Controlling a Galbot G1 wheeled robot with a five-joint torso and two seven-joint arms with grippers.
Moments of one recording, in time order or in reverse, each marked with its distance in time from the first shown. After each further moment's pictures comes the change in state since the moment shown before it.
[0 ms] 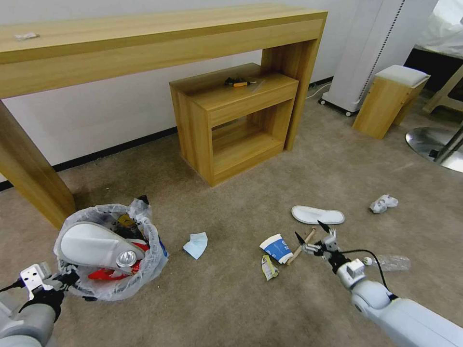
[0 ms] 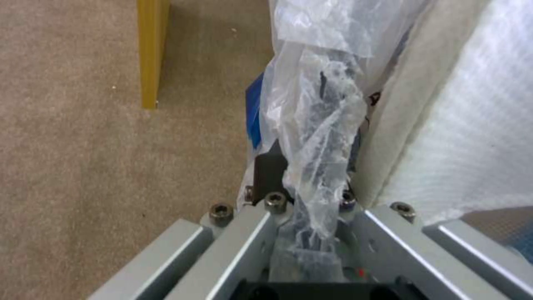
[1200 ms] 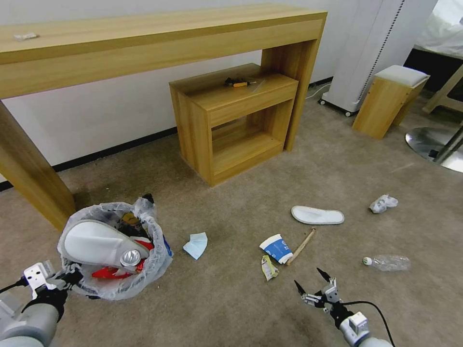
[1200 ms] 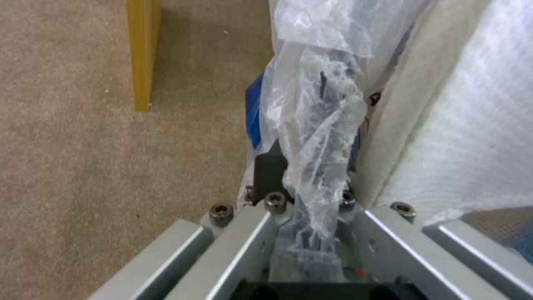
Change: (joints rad) left arm 0.027 -0.003 -0.001 -0.039 0.010 -0.003 0.003; right arm -0.266 0.099 0.100 0.007 -0.073 -0.004 0.011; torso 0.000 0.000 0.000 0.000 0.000
